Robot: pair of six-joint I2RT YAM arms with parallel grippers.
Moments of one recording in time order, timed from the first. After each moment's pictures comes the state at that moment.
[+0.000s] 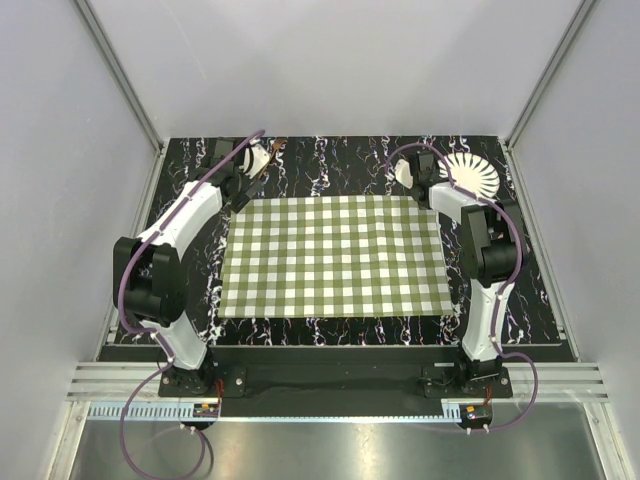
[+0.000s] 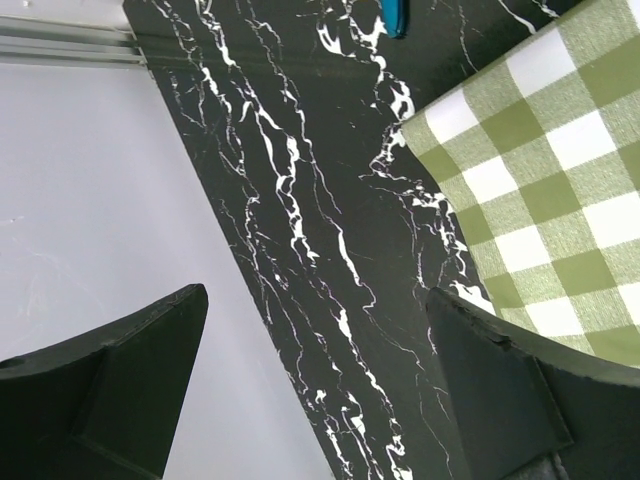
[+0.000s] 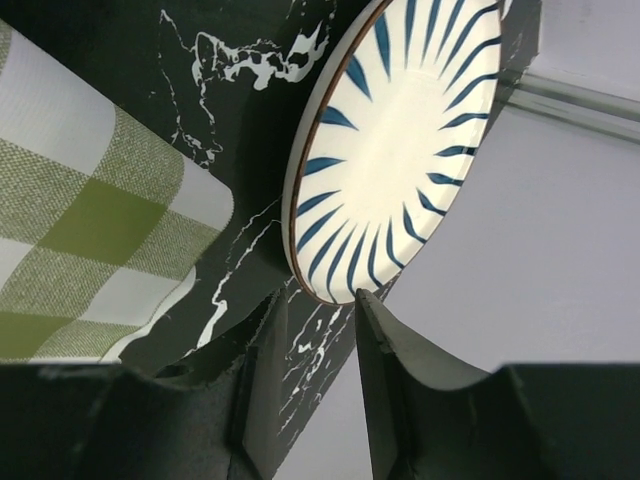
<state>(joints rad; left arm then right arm) -0.22 1.71 1.41 -0.53 -0.36 0.61 0.20 2.06 1.42 -0.20 0.51 -0.95</state>
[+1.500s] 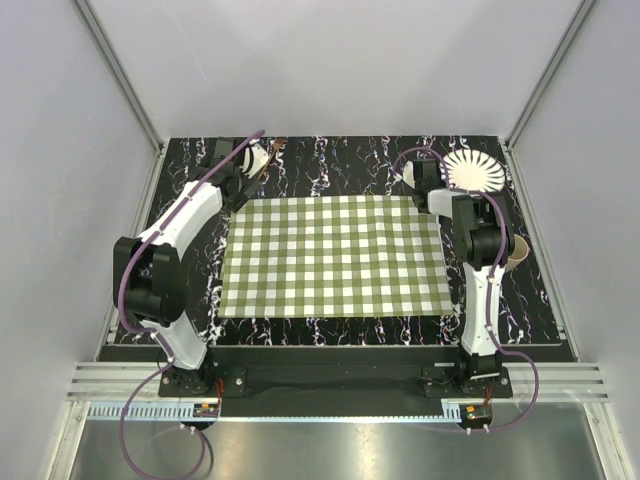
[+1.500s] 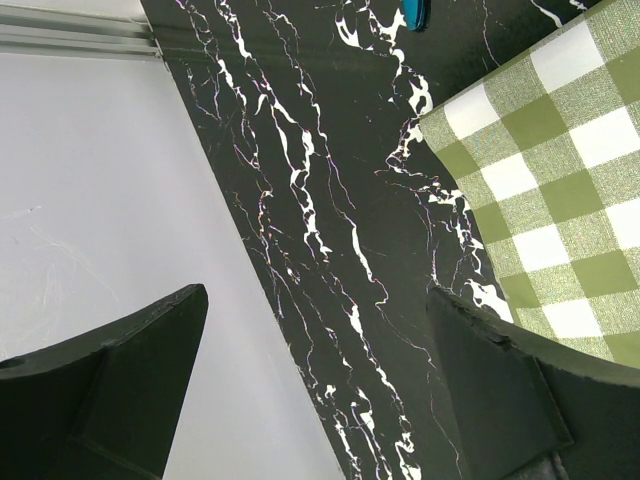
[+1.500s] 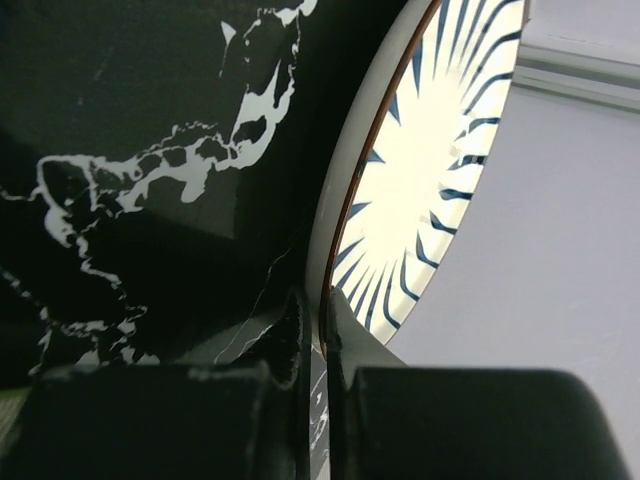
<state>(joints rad) -0.22 1.71 1.41 -0.52 -0.39 0.62 0.14 2.29 1.48 0.06 0.62 -0.99</state>
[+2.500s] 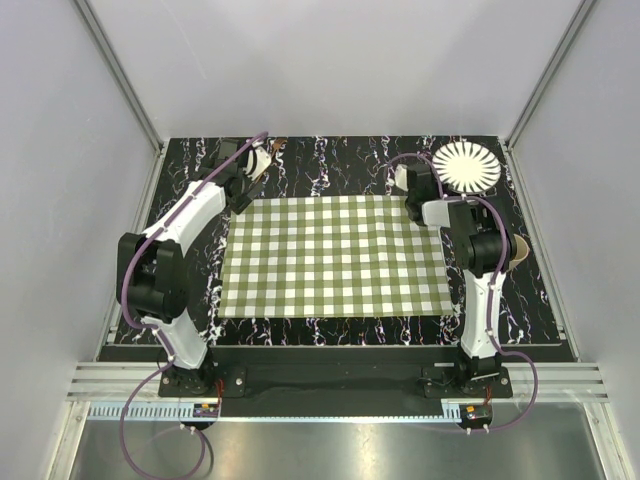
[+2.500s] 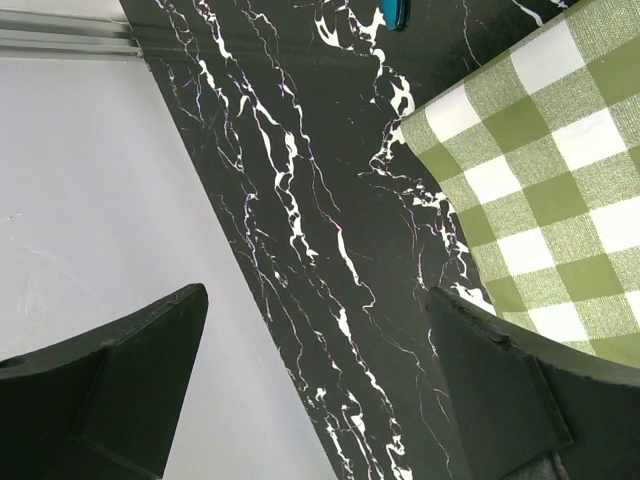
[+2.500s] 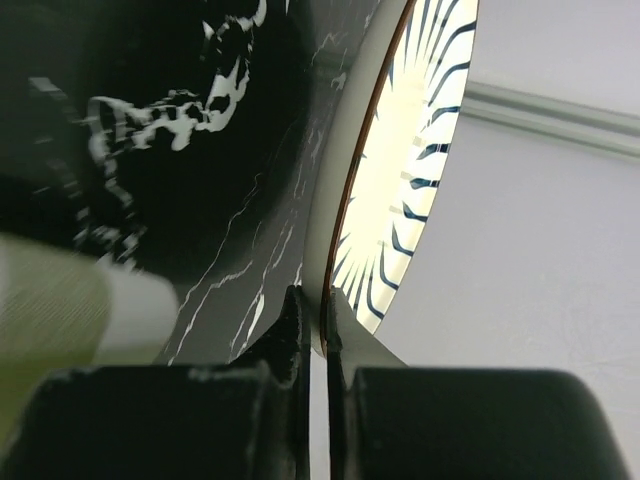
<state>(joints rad) -0.23 1.74 1.41 -0.52 -0.39 0.61 0.19 2.21 1.31 0.36 0.69 -1.18</state>
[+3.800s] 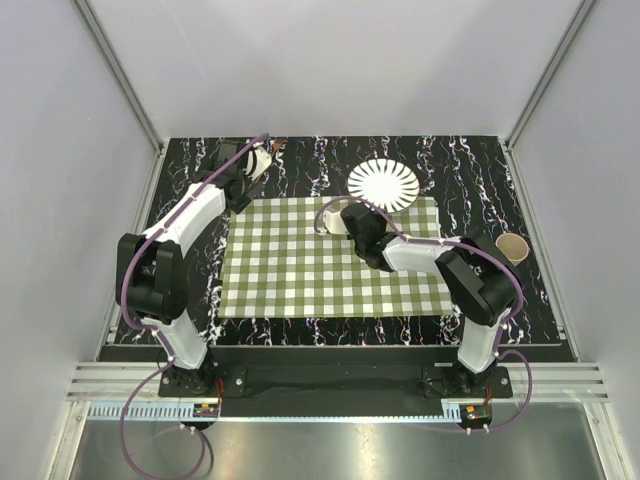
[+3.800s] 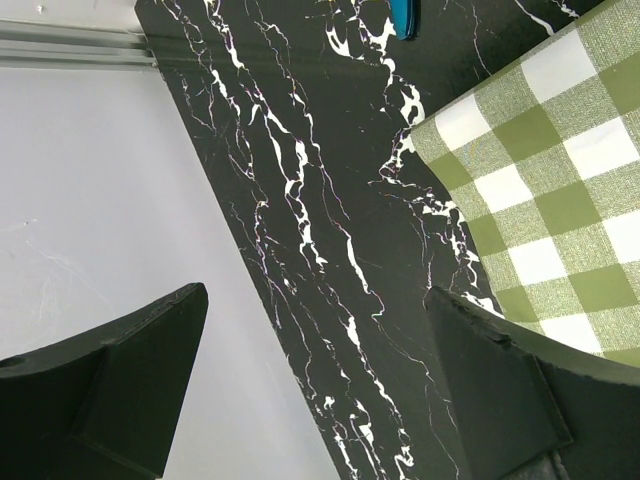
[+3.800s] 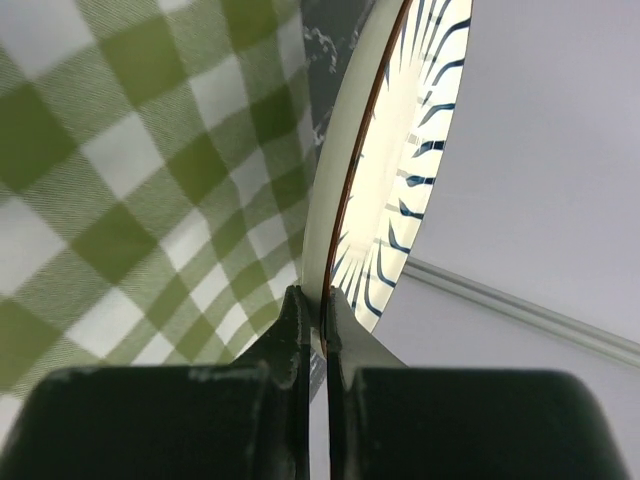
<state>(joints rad) -0.23 1.73 1.39 -0.47 -0.40 0.64 0.69 1.84 1.00 0.23 0.65 -1.11</state>
